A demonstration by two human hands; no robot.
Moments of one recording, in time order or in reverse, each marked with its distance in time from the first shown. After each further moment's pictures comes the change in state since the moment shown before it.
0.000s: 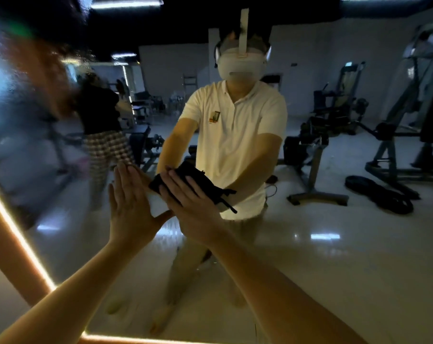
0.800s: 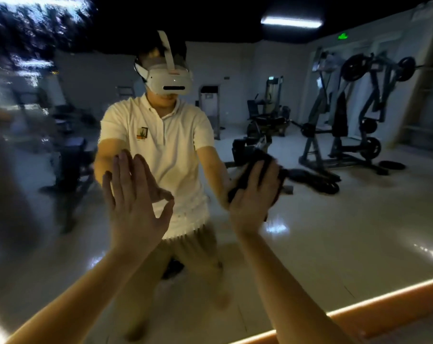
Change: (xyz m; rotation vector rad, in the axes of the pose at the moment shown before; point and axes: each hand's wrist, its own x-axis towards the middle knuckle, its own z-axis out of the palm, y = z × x) left_hand -0.015 -0.039 0.039 -0.236 0.338 0.286; right_hand -0.067 -0.014 0.032 -0.045 0.455 1.042
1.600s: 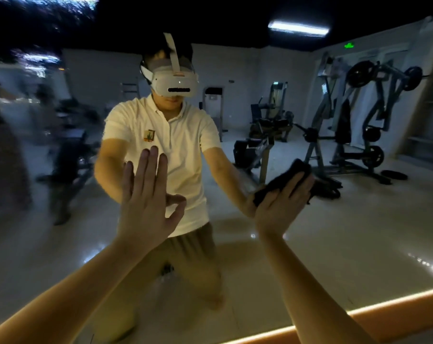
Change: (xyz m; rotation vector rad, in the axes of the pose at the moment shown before) left_hand -0.042 0.004 0.043 0.024 0.008 0.213; right_hand -0.028 0.086 0.003 -0.058 0.049 0.199
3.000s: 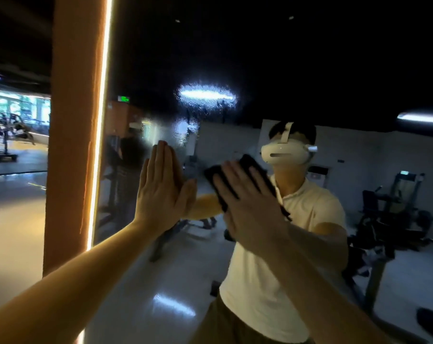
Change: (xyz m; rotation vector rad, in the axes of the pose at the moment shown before) left_hand 0.187 -0.187 -0.141 0.260 0.125 -0.426; right_hand 0.126 -0.364 0.005 0.010 -0.221 -1.384
